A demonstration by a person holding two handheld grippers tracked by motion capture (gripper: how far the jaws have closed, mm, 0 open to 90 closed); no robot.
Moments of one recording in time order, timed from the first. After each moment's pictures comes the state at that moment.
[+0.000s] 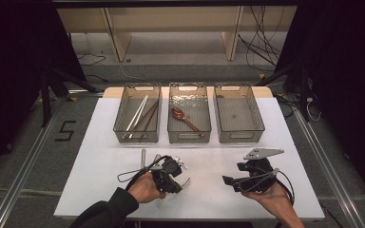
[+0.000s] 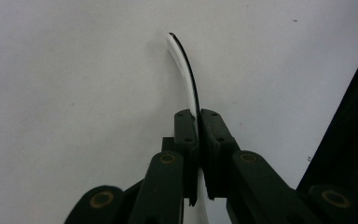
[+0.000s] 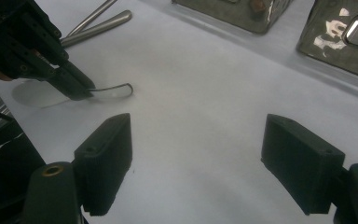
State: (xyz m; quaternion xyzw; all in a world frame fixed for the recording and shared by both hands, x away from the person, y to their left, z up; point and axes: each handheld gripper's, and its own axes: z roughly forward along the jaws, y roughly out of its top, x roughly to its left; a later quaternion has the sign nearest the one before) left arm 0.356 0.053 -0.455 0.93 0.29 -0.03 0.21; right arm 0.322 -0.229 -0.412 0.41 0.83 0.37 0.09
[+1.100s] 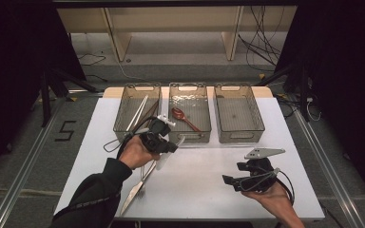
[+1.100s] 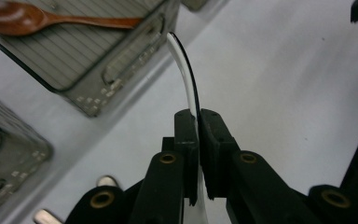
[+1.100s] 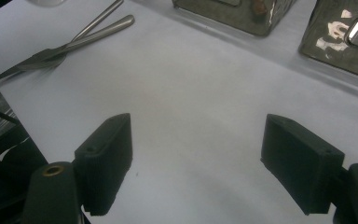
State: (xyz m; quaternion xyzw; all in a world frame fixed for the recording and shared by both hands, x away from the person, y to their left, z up) left arm 0.422 0.082 -0.368 0.89 0.33 0.04 0.31; right arm 0.323 -0.230 -0.412 0.42 0.82 0.38 0.08
